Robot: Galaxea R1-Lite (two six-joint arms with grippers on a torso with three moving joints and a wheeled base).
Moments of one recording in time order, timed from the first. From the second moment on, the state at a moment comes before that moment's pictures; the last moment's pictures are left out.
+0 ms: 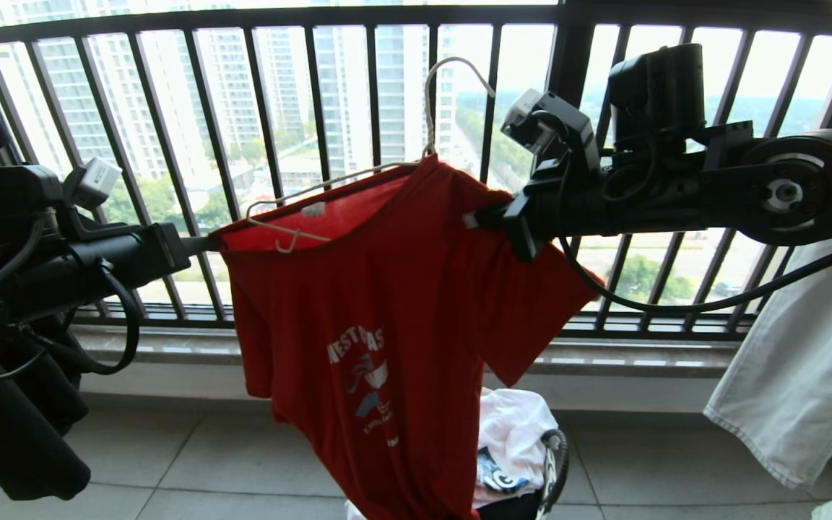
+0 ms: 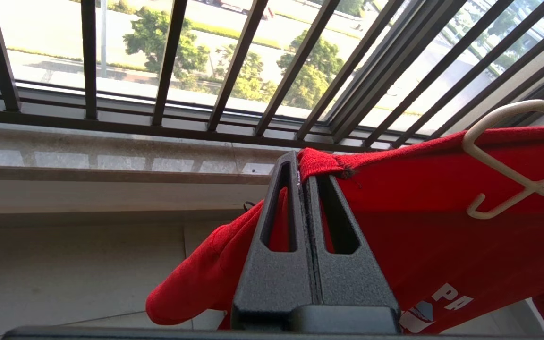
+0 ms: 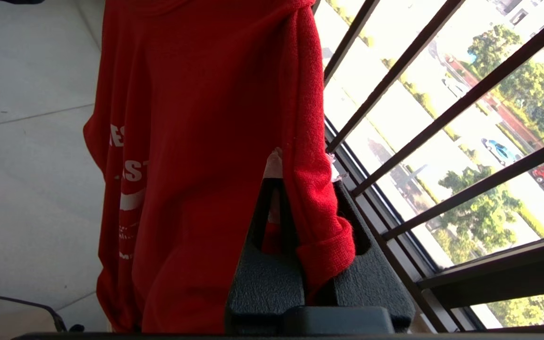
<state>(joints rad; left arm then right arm) 0.09 1.67 -0.96 -0.55 -0.50 -0.34 0.47 1.86 -1.64 0.06 0.32 -0.40</state>
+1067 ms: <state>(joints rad) 0.10 1.68 -0.98 -0.55 -0.50 -0.34 0.47 1.85 -1.57 -0.09 0.26 -0.43</state>
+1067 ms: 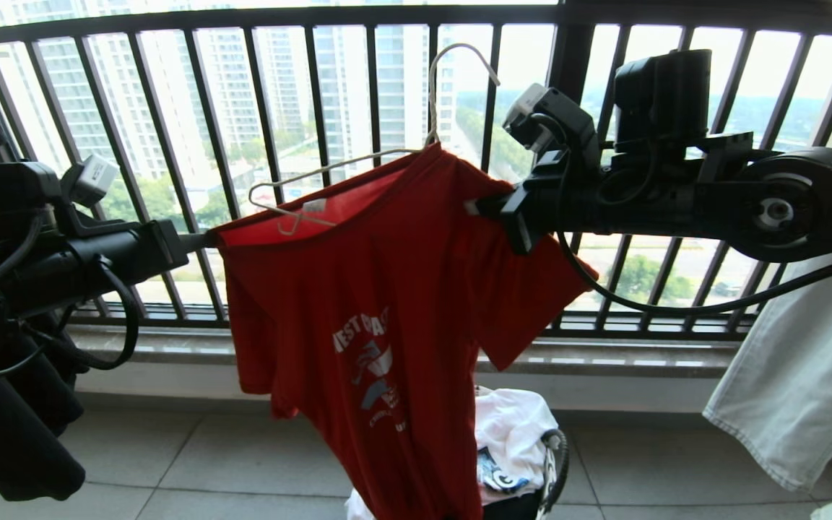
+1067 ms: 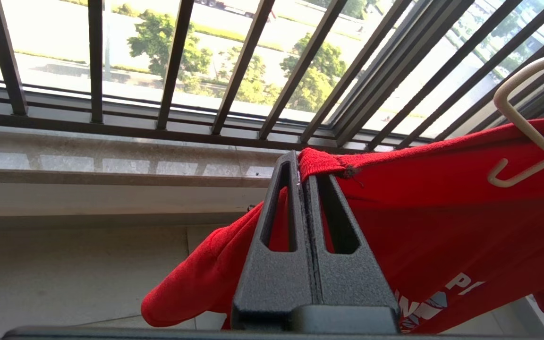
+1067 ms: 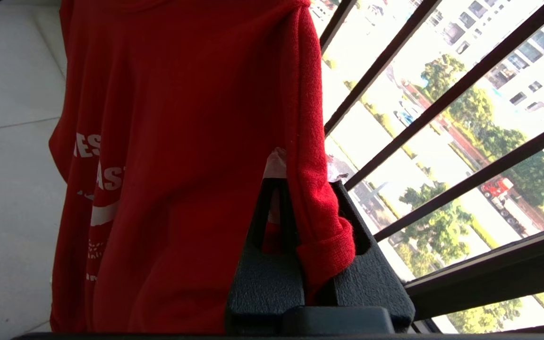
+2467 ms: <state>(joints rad) 0.12 1.64 -1.14 -0.34 -0.50 -0.34 0.46 1.91 -1.46 -0.31 0.24 -0.48</state>
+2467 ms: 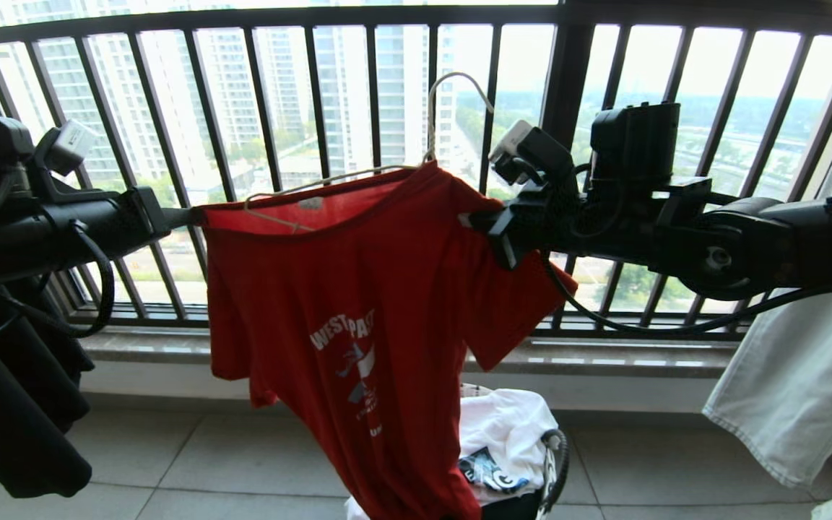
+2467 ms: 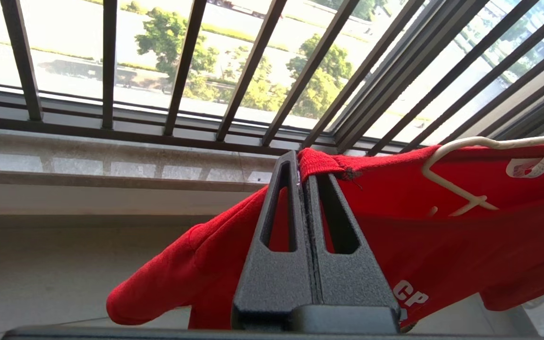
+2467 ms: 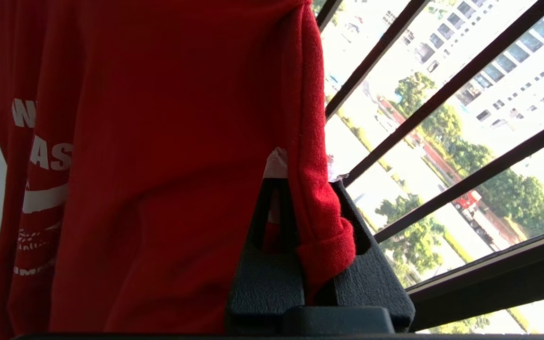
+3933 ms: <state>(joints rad) -0.18 1.79 -1.72 -0.03 -0.43 -0.29 0.49 2.03 -1.51 -0.31 0.27 -0.34</state>
